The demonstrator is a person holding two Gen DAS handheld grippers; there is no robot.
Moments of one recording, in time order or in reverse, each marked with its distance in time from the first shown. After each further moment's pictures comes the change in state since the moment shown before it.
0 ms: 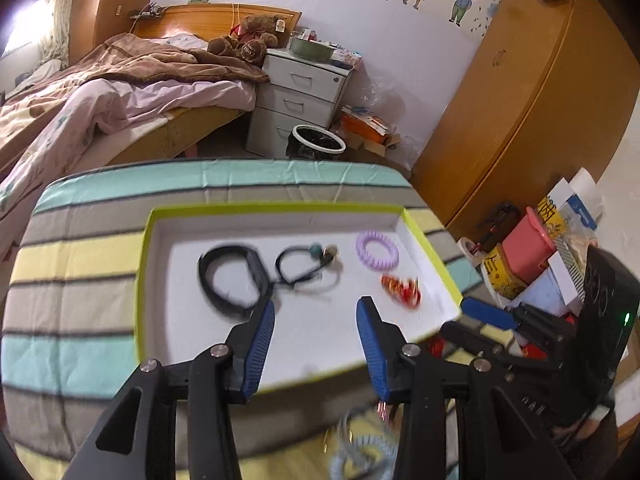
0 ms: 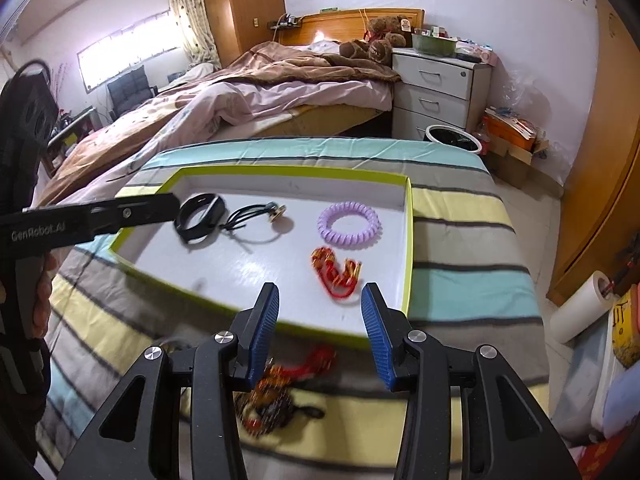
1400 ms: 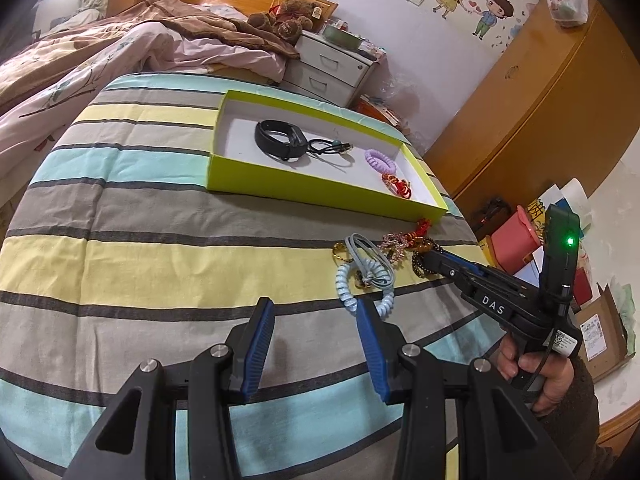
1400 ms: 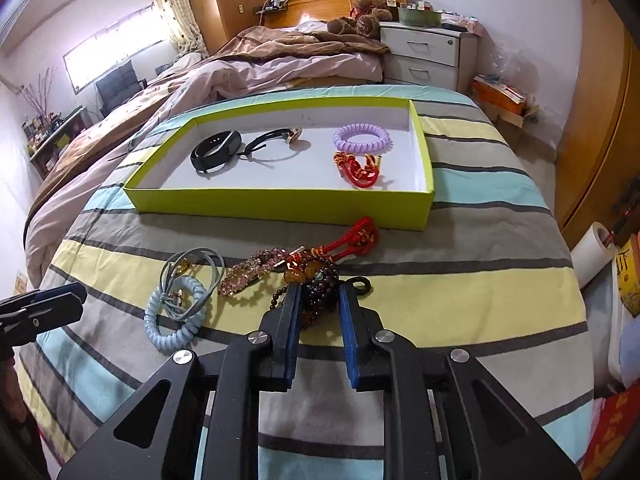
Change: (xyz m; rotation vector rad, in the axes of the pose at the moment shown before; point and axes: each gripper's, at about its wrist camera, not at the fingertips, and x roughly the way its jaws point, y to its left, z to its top) left arm -0.069 0.021 -0.123 -0.154 0.038 -0.032; right arm -0.006 0.017 -0.060 0.069 0.058 -0.034
